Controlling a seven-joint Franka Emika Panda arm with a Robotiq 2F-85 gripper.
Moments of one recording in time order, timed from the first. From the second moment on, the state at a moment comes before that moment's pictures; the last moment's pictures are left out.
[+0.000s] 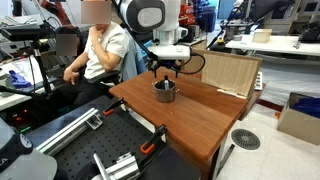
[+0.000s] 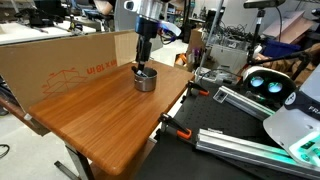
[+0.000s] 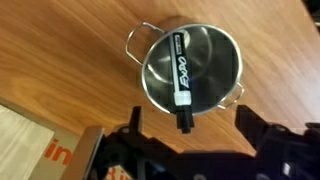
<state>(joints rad) -0.06 0.29 0.08 -2.34 0.36 2.69 -1.08</state>
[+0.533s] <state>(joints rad) -0.10 0.34 0.10 -2.29 0.36 2.69 -1.07</state>
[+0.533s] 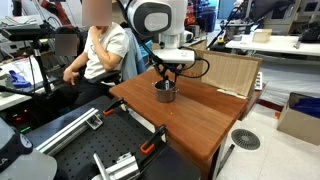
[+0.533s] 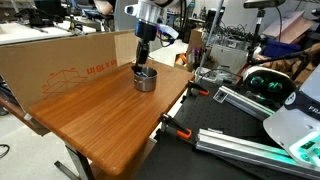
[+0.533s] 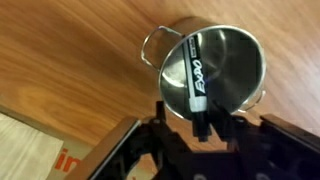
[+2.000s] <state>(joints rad) -0.11 0.36 0.15 -2.26 0.30 2.68 -1.05</state>
